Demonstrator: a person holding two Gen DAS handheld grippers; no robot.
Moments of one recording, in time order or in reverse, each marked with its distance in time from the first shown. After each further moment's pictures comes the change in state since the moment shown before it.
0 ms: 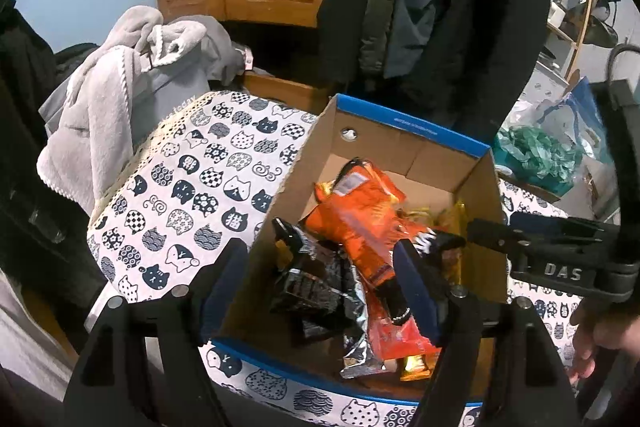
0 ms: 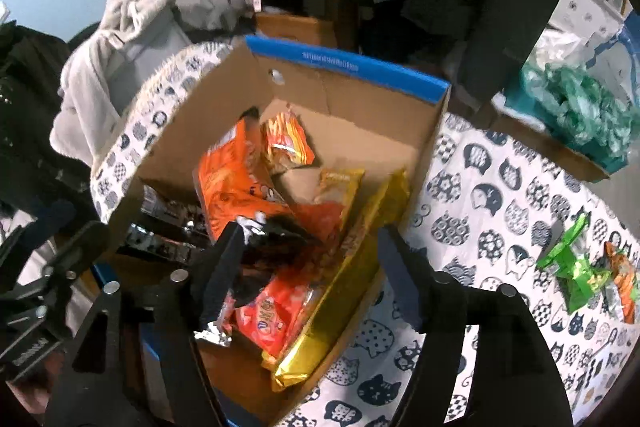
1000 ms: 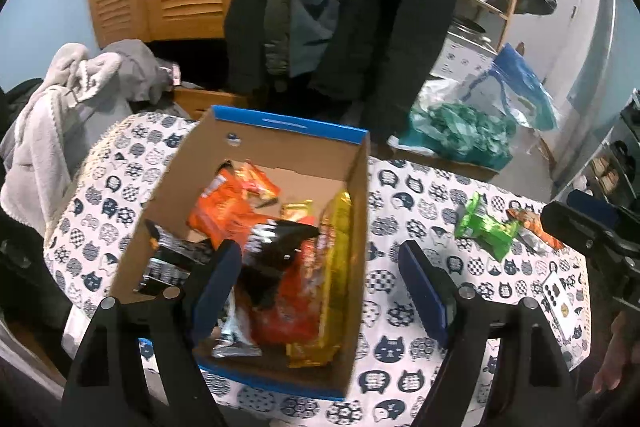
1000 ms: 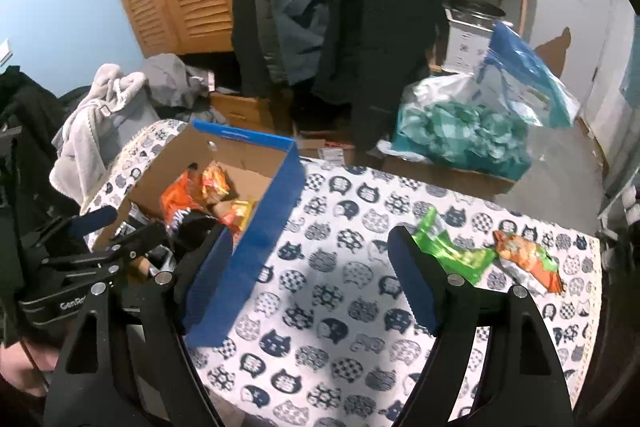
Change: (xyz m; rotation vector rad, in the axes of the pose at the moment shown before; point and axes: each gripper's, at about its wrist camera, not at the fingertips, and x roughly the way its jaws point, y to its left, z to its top) left arm -0.029 -0.114 -0.010 0.121 0.013 -0.147; right arm -0.151 -0.081 -0.070 0.056 -0.270 -0.147
